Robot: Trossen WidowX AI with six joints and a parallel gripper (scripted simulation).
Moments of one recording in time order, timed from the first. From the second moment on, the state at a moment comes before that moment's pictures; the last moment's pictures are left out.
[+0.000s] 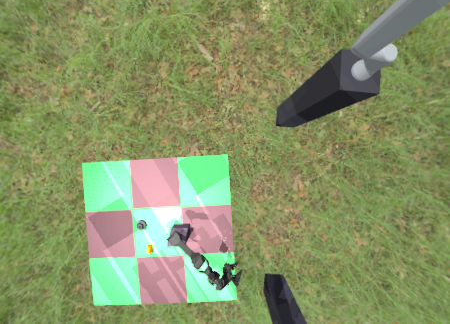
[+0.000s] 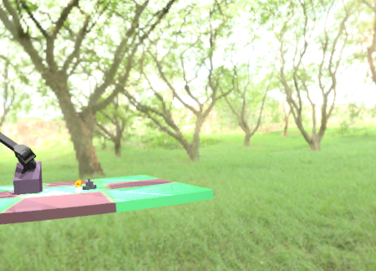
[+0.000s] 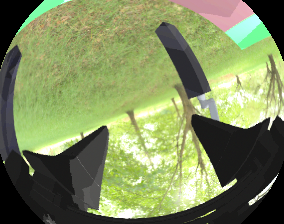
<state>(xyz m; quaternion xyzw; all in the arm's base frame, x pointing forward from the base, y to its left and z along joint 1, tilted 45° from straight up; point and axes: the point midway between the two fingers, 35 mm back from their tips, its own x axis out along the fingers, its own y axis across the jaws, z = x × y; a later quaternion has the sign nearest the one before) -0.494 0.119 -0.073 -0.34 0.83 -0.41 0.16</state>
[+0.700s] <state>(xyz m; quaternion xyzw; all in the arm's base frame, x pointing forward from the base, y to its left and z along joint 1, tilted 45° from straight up) -0.317 0.429 -0.168 0.29 0.50 -0.82 0.03</state>
